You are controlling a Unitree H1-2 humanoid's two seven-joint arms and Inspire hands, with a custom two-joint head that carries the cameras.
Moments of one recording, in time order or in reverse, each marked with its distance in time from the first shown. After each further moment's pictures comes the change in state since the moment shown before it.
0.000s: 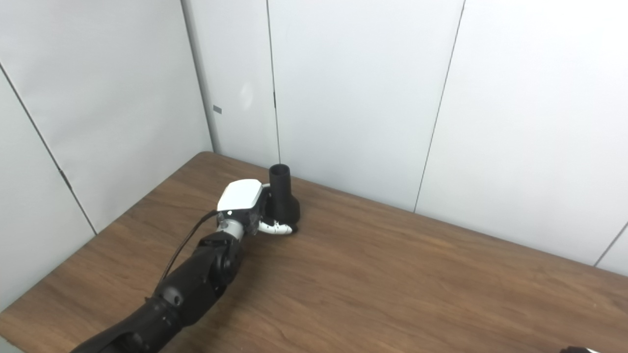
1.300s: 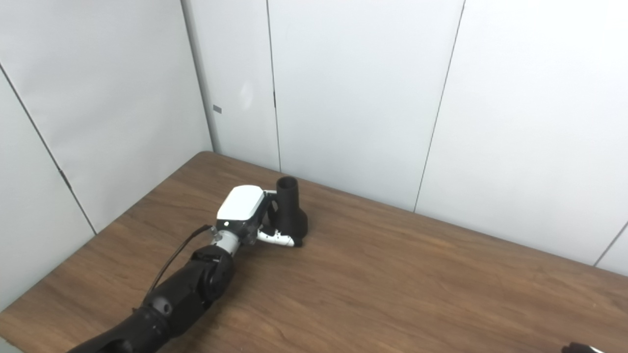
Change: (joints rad) left arm 0.036 0.038 -0.022 0.064 -0.047 -0.244 0.163; right arm 0.001 0.017 -0.013 -0.047 0.072 0.092 0.003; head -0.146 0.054
